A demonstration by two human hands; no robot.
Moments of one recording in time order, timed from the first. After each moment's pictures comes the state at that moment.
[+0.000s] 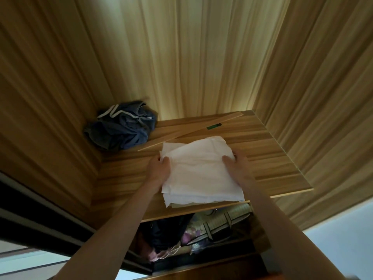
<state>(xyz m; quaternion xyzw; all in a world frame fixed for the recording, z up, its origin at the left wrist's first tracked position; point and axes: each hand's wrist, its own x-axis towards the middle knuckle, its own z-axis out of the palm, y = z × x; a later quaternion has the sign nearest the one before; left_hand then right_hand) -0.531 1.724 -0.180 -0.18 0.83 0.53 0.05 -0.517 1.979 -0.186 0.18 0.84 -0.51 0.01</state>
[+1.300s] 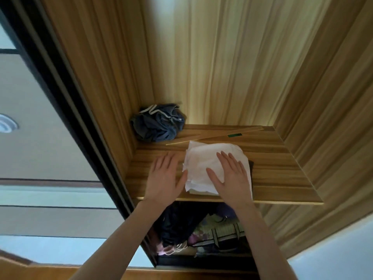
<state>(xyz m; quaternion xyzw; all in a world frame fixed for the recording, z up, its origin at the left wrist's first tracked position) -0.381 1.676 -0.149 0.07 0.97 0.12 -0.21 -0.407 1.905 -0.162 -0.11 0.95 -0.24 -0.14</state>
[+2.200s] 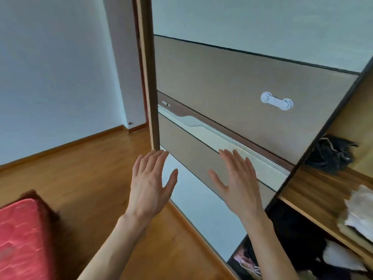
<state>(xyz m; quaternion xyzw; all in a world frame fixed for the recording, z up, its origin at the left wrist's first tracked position) 0.079 1.412 -0.080 -0.34 0.87 0.07 -0.35 -0.117 1.556 -0.074 -0.49 0.82 -0.25 -0.14</state>
